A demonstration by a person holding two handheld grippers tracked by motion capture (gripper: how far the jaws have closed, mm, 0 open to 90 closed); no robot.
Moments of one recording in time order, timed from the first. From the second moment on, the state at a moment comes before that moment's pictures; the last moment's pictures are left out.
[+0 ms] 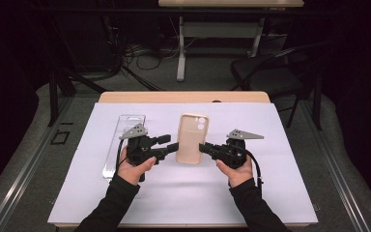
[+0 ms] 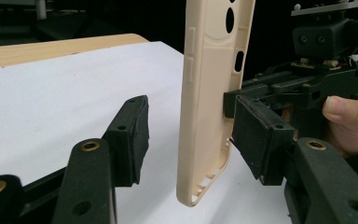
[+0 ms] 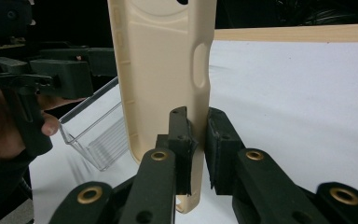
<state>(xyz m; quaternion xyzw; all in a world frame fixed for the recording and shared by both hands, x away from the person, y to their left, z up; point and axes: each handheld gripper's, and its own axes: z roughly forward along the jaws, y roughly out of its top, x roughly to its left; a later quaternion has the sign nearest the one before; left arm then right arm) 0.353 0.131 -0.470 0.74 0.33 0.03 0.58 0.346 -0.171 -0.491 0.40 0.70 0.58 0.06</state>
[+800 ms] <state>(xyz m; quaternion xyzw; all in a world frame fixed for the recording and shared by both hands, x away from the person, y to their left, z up) 0.355 0.131 -0.465 0.78 0.34 0.07 0.52 0.344 -0.171 -0.490 0.40 0.71 0.58 0.08</state>
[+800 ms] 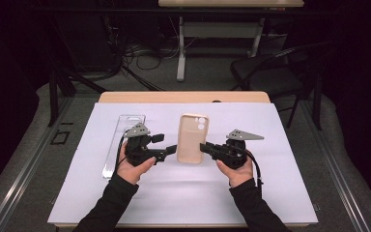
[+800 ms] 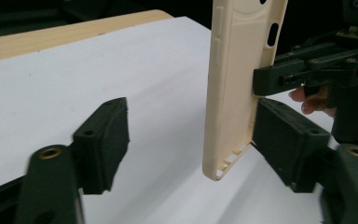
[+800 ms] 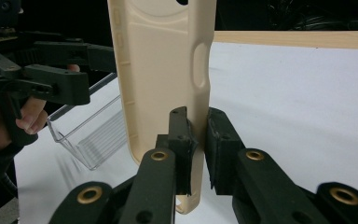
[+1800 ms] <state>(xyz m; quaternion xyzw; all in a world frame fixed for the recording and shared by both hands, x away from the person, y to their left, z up) 0.358 0.134 -0.459 0.80 0.35 0.05 0.49 0.342 -0.165 -0.492 0.39 0.72 0.56 0.11</state>
